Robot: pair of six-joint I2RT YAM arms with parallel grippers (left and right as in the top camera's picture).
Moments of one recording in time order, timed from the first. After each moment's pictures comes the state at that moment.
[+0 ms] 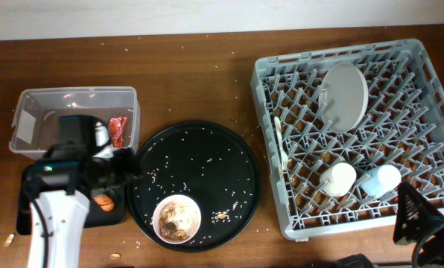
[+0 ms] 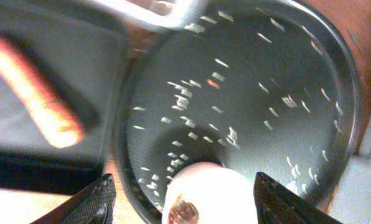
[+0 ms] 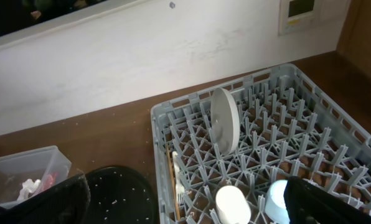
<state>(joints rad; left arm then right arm) 0.09 1.21 1.10 -1.14 0.14 -0.33 0.25 0.69 1.74 -1.41 0.21 0.36</state>
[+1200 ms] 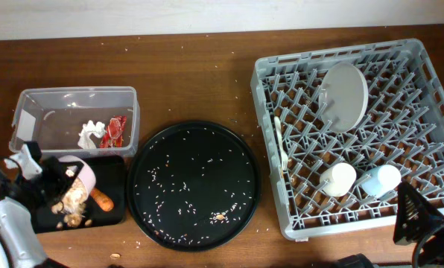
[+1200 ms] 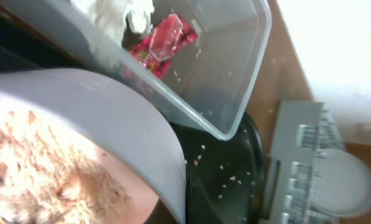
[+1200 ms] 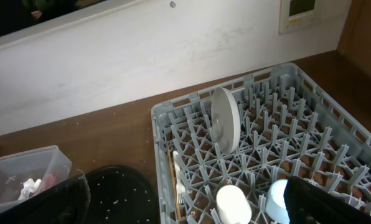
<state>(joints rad) 0.79 1.36 0.93 -0.84 0.80 -0.04 0.25 0.69 1.74 -1.41 0.21 0.36</state>
